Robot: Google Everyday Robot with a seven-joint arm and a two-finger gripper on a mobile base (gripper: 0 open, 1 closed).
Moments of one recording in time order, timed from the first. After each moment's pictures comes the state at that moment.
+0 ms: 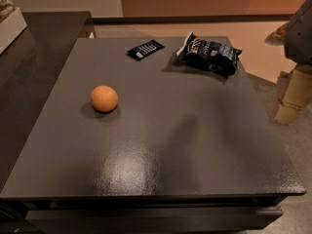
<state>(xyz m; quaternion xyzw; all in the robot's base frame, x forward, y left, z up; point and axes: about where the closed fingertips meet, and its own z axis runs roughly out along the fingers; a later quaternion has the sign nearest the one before) 0.438 -0.217 0.976 -0.60 0.78 -0.03 0.16</state>
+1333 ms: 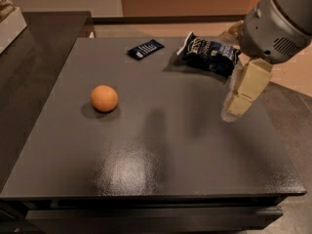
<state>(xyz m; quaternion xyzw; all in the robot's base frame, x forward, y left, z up) 0.460 -0.134 0.971 -0.65 0.72 0.08 0.23</state>
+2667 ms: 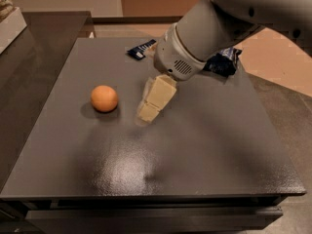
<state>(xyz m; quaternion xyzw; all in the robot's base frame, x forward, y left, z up) 0.487 0.021 0.928 -0.65 0.68 0.18 0.29</state>
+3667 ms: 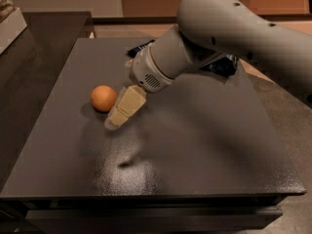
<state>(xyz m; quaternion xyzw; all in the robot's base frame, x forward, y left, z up) 0.505 0.082 0.890 -0.61 0.68 0.25 0.31</state>
